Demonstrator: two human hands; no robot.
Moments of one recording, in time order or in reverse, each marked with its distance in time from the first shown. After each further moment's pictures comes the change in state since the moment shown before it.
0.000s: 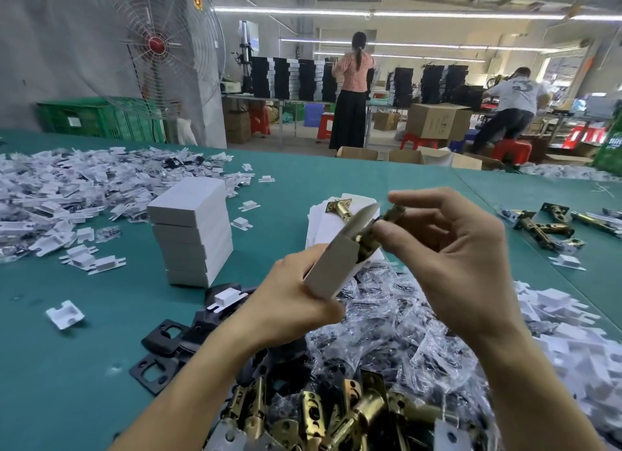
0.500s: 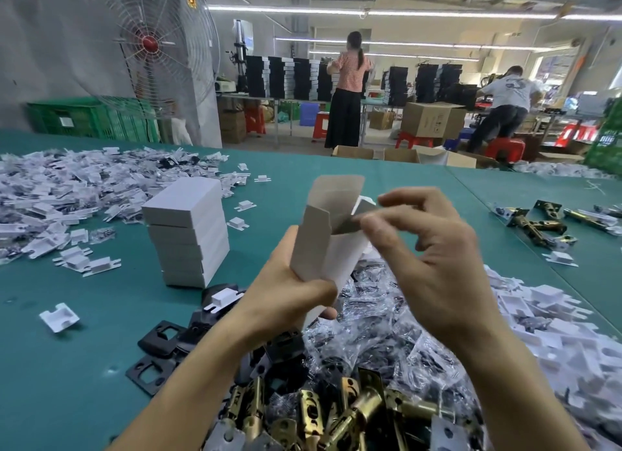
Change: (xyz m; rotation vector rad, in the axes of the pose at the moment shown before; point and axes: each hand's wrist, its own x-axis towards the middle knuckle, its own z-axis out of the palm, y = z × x) left_hand -0.002 0.011 -0.001 -0.358 0.064 -0.011; right_hand -0.001 -0.002 0.006 -0.375 -0.083 -0.010
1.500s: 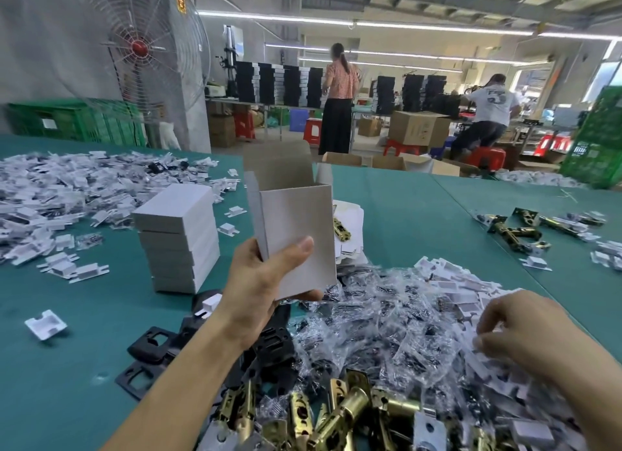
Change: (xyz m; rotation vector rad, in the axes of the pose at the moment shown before) left_hand -0.002 0.003 -0.004 -0.415 0.191 0.099; right_hand -0.038 0.084 -0.094 -0.819 -0.460 0.690
